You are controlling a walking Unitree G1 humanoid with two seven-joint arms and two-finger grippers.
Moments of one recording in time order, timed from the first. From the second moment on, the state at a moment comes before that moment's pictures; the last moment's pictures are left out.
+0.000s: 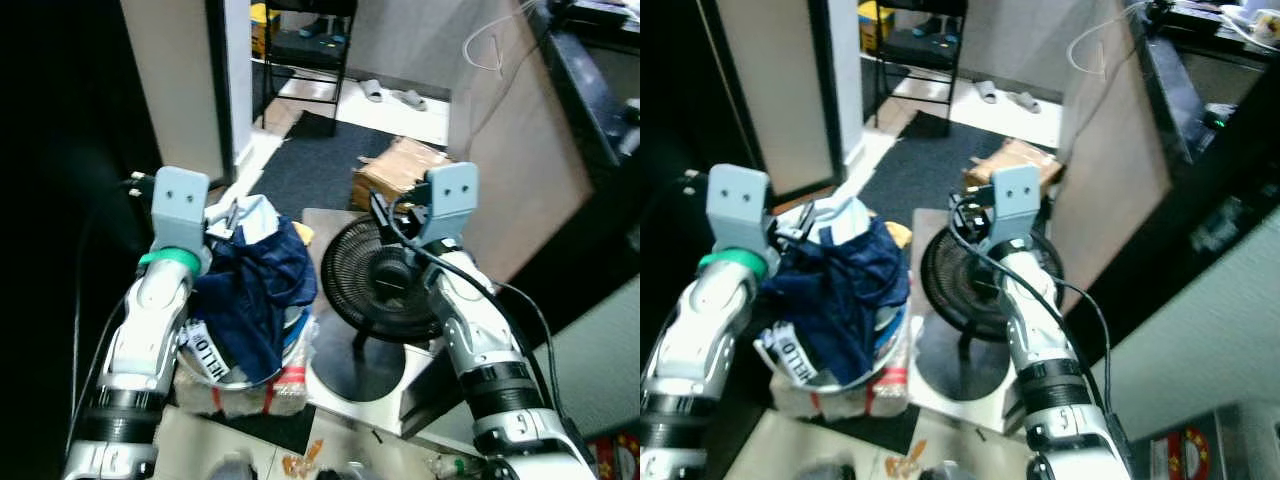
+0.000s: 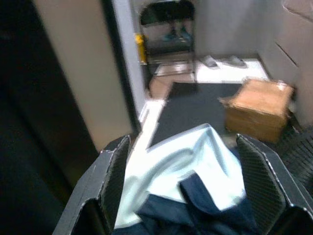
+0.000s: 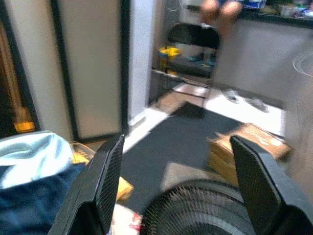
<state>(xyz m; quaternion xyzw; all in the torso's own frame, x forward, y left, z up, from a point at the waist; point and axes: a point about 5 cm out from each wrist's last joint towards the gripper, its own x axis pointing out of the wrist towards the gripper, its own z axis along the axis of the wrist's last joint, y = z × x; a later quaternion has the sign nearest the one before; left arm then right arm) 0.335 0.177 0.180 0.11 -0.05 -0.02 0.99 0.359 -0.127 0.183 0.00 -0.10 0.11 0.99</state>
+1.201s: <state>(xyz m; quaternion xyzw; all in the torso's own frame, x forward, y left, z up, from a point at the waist) 0.342 0.182 0.181 0.12 -0.05 -0.03 0.99 0.360 -0.127 0.177 0.03 -0.10 0.09 0.99</state>
